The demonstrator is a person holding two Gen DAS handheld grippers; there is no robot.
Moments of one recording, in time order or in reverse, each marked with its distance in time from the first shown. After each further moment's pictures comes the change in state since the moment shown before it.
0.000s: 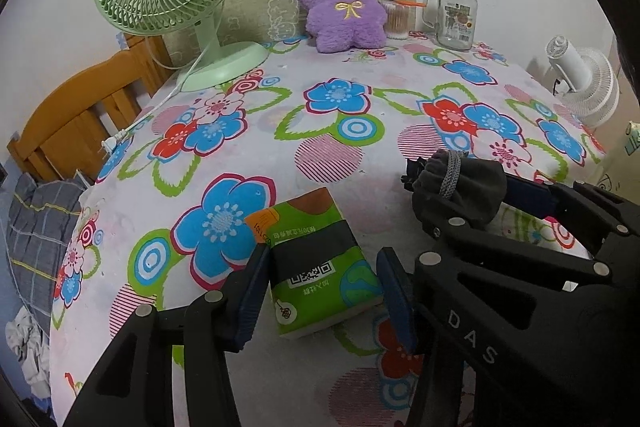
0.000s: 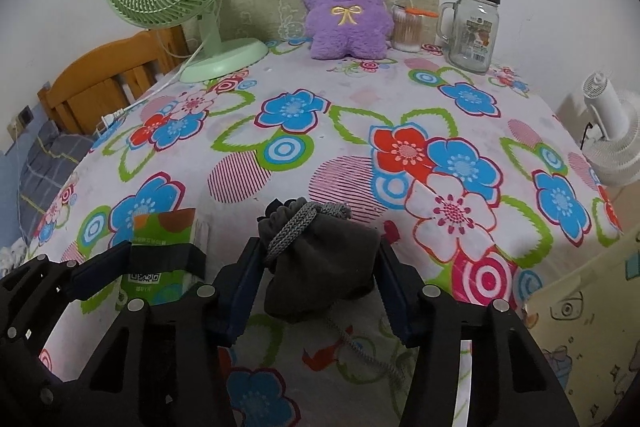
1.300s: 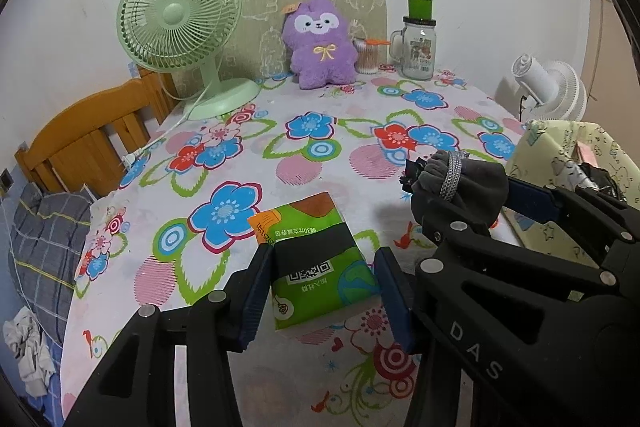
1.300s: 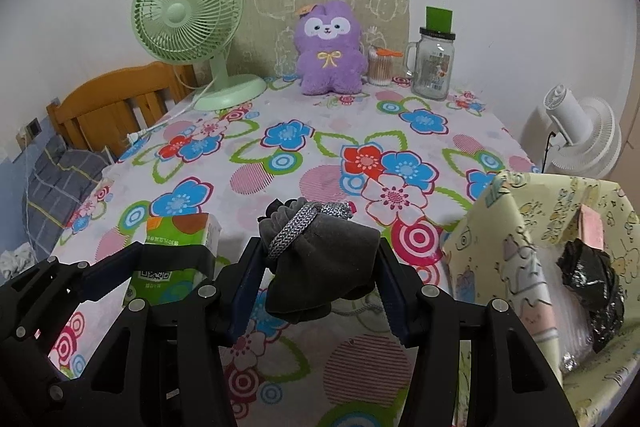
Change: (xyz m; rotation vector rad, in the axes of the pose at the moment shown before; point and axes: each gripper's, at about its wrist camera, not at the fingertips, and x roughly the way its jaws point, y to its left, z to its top) left arm -0.081 -0.025 -0.027 0.012 -0.115 -0.021; right arm -0.096 -0.005 -0.031 0.009 -0.116 -0.030
